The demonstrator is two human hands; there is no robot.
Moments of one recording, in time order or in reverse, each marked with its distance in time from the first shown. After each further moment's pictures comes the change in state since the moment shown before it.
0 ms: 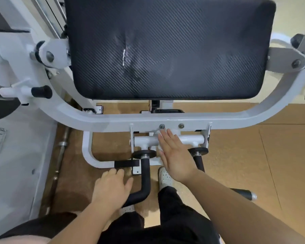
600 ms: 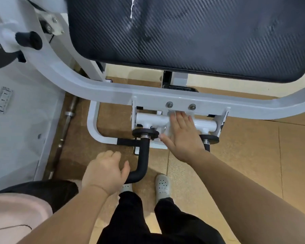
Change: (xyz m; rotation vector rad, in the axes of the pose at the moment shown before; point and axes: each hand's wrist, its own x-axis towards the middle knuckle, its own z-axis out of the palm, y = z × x) left_hand -0.009 0.001 0.043 -0.068 0.394 0.065; right_hand 0.018 0.031 0.017 -0.090 -0.214 0.094
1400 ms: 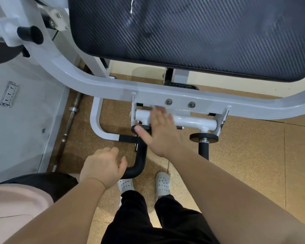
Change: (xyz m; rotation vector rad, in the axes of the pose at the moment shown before) left_hand 0.000 -0.001 0.003 0.054 -0.029 -0.041; right_hand 0.014 -0.056 -0.014 0.146 -0.157 0.007
